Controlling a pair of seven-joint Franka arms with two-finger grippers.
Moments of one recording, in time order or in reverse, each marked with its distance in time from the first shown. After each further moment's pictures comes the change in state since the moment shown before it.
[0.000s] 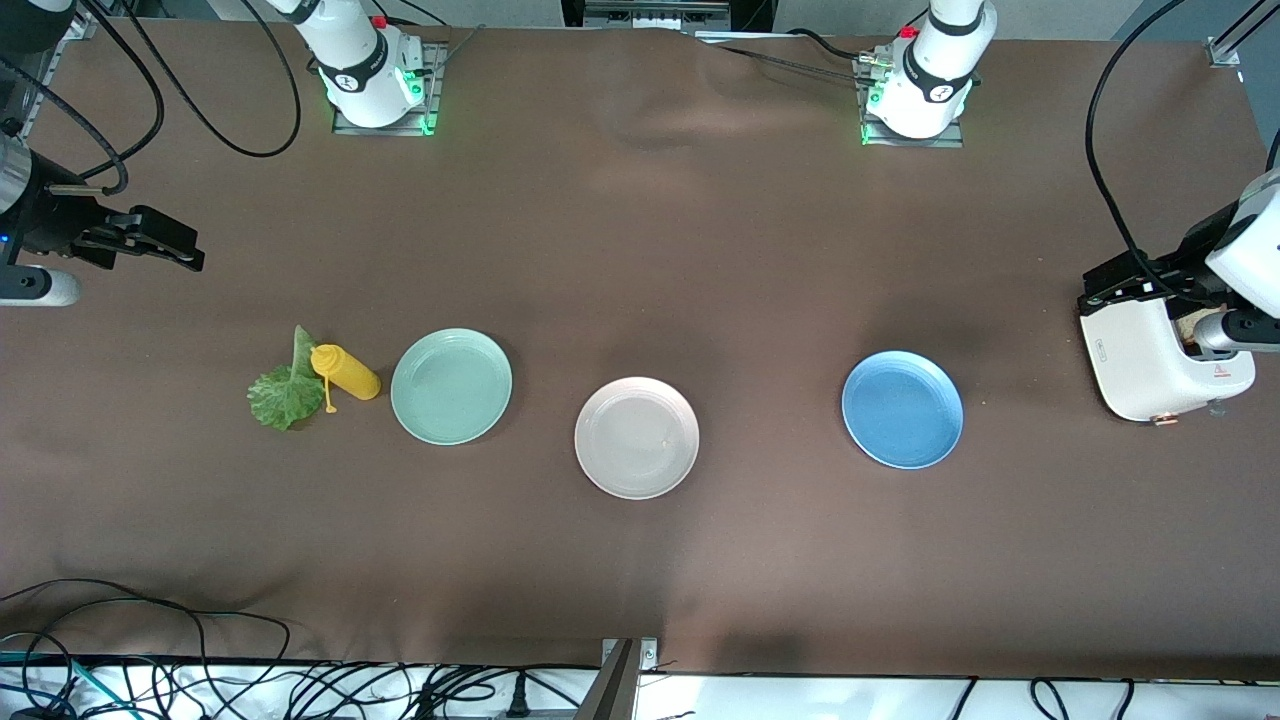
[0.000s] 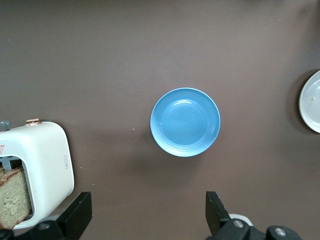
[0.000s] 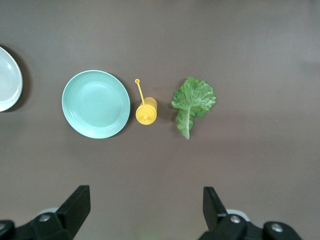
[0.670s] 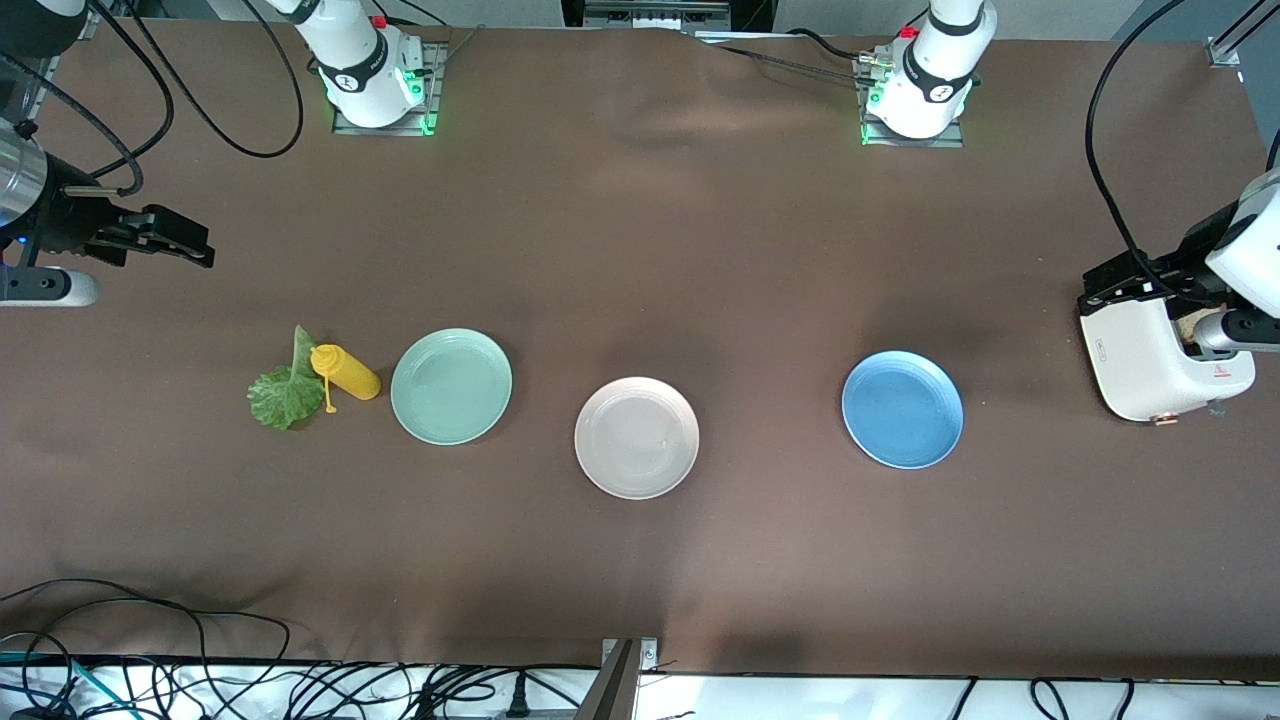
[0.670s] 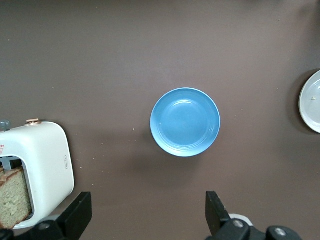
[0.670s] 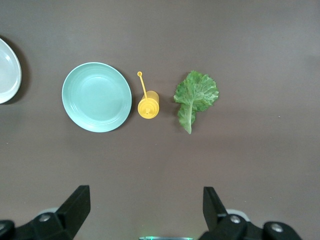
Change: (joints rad) left arm 0.000 0.000 0.000 0.000 0.000 0.000 0.000; right arm 0.010 0.004 0.002 -0.004 0.000 -0.020 0.000
